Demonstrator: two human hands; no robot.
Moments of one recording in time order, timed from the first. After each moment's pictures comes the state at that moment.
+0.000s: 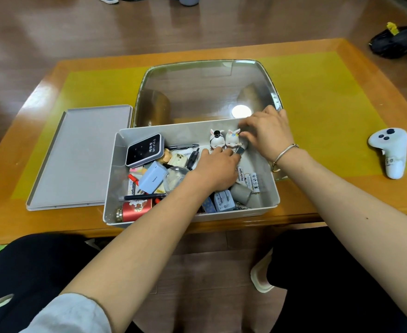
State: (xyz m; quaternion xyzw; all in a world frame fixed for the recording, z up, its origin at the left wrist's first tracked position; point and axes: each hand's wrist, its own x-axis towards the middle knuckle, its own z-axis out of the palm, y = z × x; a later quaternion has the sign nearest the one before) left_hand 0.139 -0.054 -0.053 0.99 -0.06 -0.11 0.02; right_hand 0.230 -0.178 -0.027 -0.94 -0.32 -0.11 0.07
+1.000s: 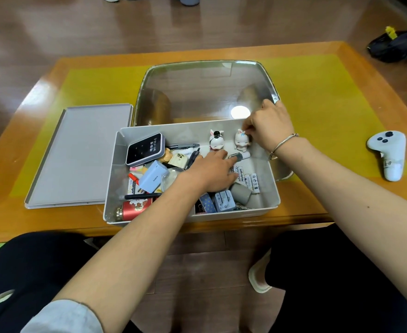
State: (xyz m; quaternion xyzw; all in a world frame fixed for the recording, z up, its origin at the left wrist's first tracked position) left_hand 0.130 -0.037 -0.053 0.98 -0.05 -0.17 0.08; right_hand 0.240 -0.167 -0.012 -0.94 -0.33 -0.09 -0.01
